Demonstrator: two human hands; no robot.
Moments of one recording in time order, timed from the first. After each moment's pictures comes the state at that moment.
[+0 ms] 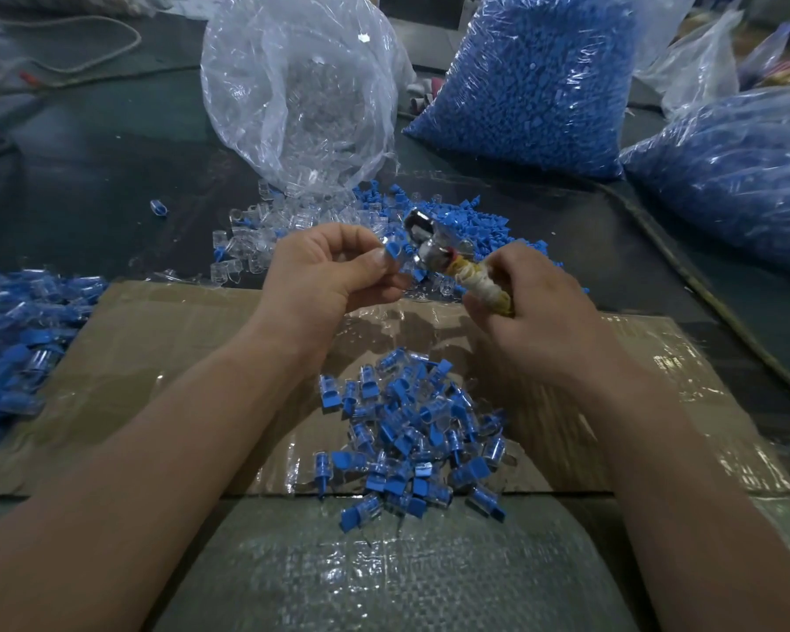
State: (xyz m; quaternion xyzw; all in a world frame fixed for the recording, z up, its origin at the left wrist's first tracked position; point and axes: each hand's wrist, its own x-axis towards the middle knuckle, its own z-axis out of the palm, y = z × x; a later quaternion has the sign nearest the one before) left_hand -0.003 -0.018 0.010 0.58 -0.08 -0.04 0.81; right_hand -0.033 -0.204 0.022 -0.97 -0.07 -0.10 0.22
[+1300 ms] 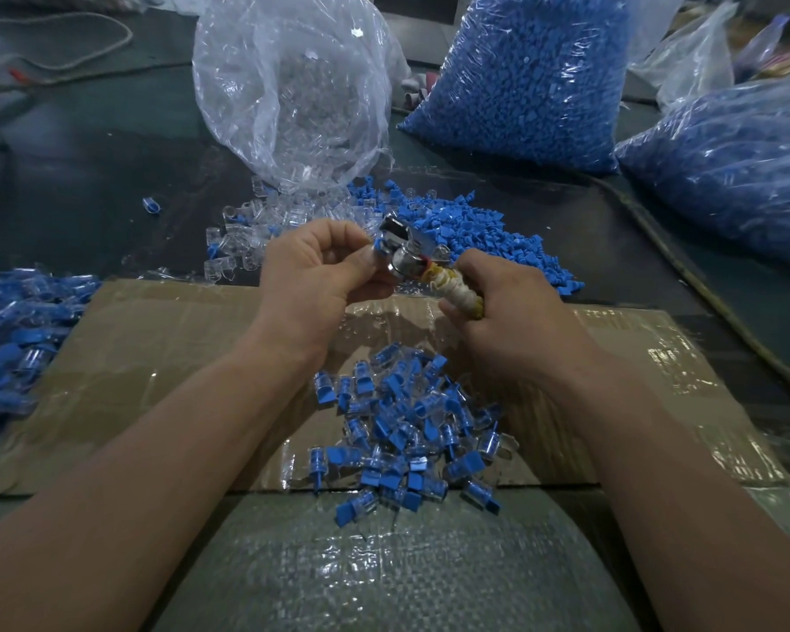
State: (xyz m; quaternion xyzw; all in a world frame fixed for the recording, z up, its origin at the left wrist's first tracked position) left_hand -0.012 -0.023 0.011 0.62 -0.07 0.02 0.79; right_hand -0.031 -0.190 0.021 -0.97 -0.09 -0.06 0.20
